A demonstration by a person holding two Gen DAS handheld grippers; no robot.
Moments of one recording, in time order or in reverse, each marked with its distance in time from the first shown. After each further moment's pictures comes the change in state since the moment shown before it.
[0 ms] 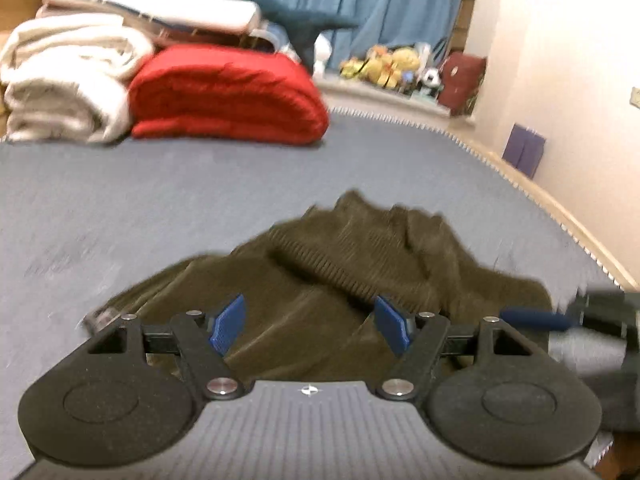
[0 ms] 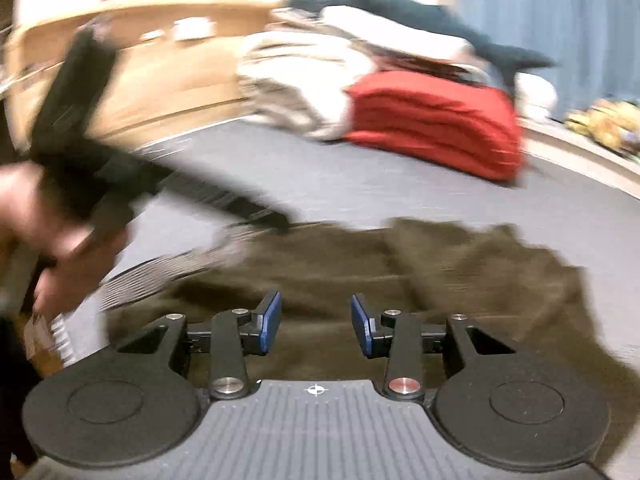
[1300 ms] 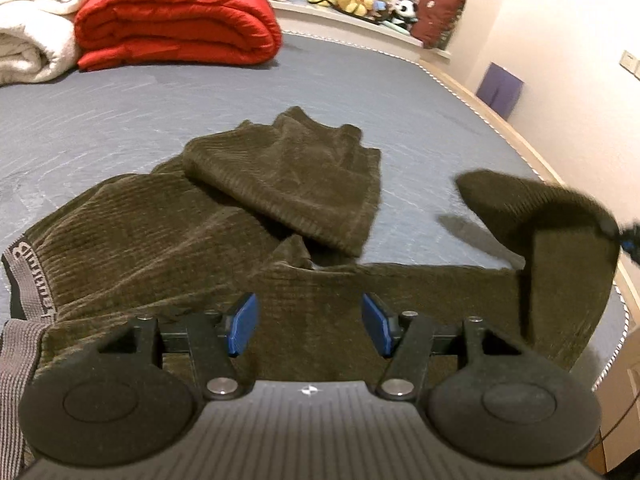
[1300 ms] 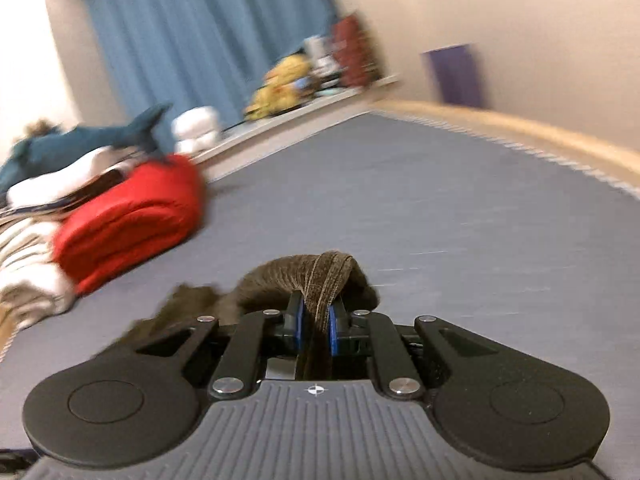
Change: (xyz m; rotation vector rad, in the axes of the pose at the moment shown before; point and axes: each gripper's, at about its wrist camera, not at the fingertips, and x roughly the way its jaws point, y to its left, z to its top) left arm 0.051 -0.057 -0.025 -0.008 0.251 -0.109; right arm -0.140 -0.234 -0.125 0.764 -0.163 -0.579
